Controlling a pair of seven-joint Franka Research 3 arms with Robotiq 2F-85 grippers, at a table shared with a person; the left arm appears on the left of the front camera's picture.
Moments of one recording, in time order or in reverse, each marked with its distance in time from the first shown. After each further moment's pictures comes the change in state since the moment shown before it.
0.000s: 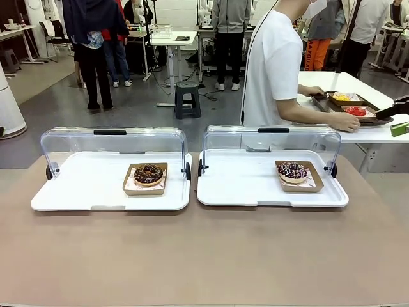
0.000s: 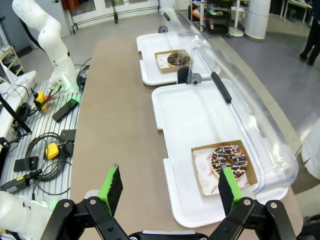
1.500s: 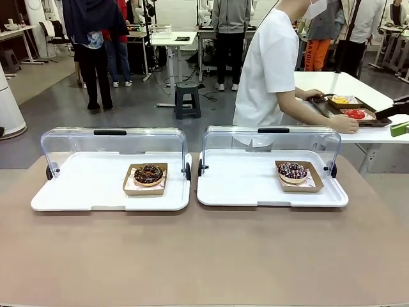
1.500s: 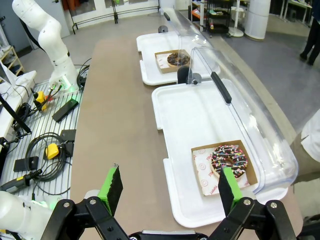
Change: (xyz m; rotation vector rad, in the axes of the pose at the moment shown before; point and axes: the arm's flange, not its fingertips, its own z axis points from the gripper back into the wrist) left arm 0.000 0.000 0.000 0.000 0.000 0.000; right arm 0.000 0.000 0.000 0.000 0.000 0.000
